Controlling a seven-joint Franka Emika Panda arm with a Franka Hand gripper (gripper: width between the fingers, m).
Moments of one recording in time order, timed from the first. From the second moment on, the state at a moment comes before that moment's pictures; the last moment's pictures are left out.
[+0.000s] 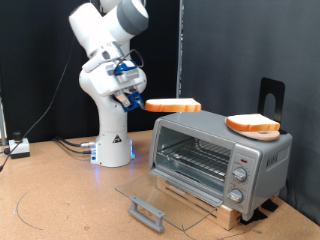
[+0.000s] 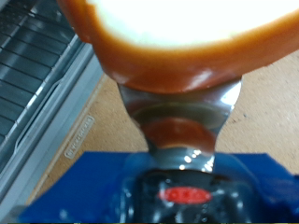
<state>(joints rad) -0.40 -0.69 0.03 -2.75 0.74 2.23 -0.79</state>
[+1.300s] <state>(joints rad) -0.36 -0.40 0.05 -2.84 0.88 2.44 -1.10</state>
